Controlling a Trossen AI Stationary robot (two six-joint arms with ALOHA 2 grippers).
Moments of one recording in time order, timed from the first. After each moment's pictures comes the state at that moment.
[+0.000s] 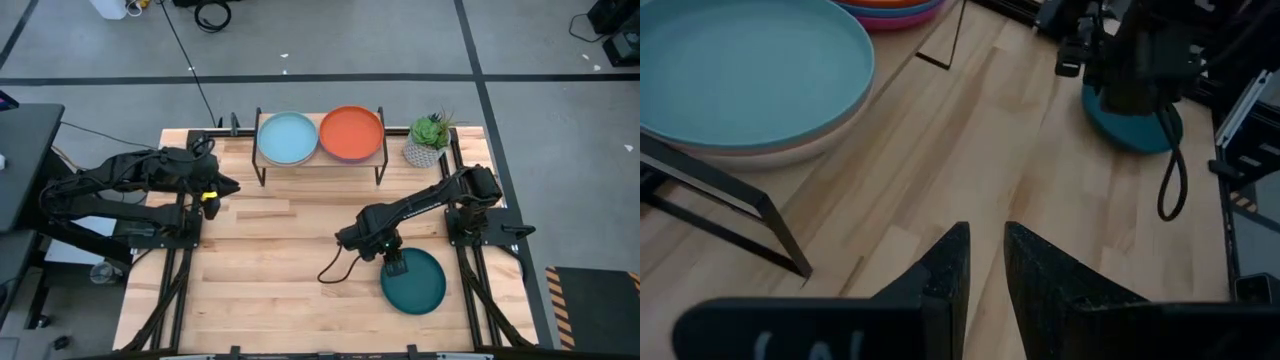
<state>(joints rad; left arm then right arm) 0.07 0.74 1.04 -0.90 -0.13 -0.36 0.21 1.89 1.34 -1.35 -0.31 0.04</state>
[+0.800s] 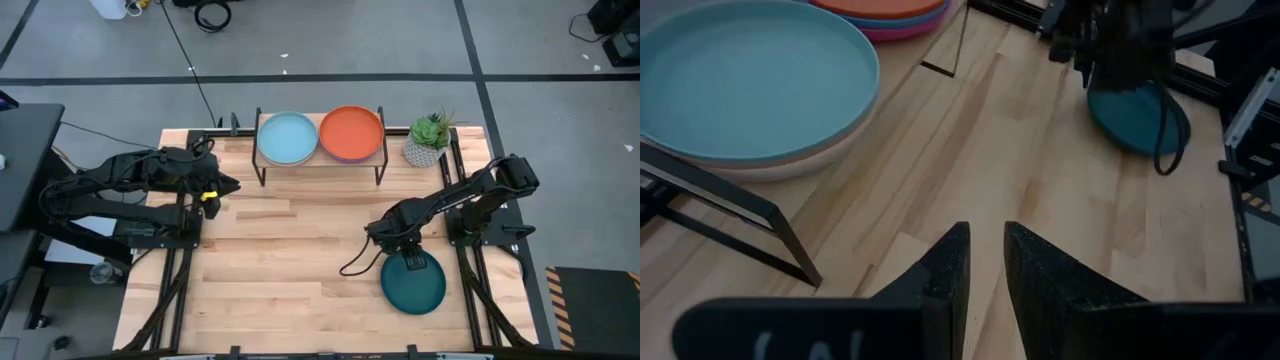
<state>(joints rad) 0.08 0.74 1.04 -0.89 -0.14 -0.33 0.21 1.60 0.91 -1.05 -0.23 0.09</state>
